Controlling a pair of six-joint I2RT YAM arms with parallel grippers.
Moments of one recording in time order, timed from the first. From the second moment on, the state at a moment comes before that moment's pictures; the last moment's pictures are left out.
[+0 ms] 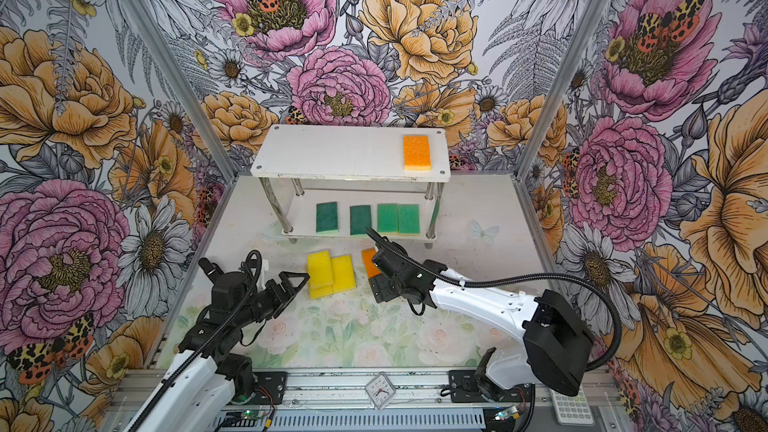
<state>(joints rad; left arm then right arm) -0.19 0.54 0.28 -0.31 0.46 -0.95 0.89 1.41 0.92 -0.54 0.16 0.38</state>
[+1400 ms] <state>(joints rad) -0.19 0.54 0.28 -0.31 0.46 -0.95 0.89 1.69 1.01 -0.40 0.22 0.40</state>
